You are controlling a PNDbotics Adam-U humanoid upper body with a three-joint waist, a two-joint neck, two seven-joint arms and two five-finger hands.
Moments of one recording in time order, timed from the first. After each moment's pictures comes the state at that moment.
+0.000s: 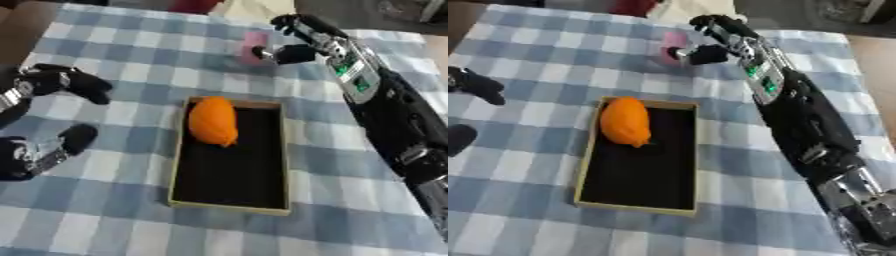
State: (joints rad) left arm -0.64 0.59 -0.25 -1.87 -0.13 -0.09 -0.46; right arm -1.05 -0.47 0.10 -0.93 0.68 -0.01 0.30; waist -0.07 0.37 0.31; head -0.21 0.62
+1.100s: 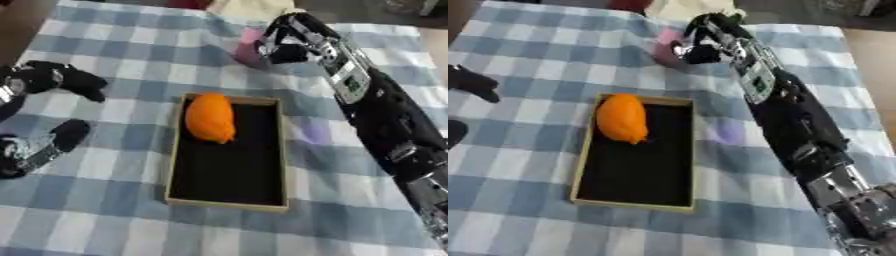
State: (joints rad) left arm -0.64 0.59 -0.25 -1.86 -0.12 -0.10 -0.47; right arm -1.05 -0.45 0.08 -0.92 0.65 -0.01 0.15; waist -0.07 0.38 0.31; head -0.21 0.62
